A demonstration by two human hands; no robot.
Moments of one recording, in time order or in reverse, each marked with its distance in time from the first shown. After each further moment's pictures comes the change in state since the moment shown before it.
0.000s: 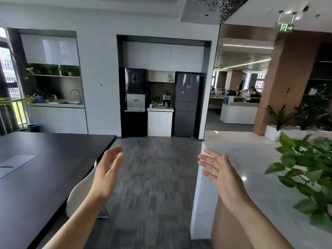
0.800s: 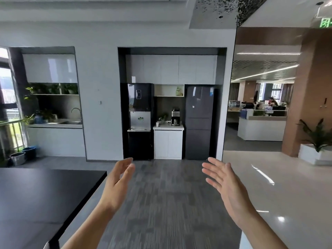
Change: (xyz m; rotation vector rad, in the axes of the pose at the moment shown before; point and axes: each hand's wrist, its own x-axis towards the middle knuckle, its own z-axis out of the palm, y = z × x) left_hand 0.483 -0.196 0.223 -0.005 -0.059 -0.019; right_hand 0.557 0.169 -0.027 0.032 -0.020 -0.039
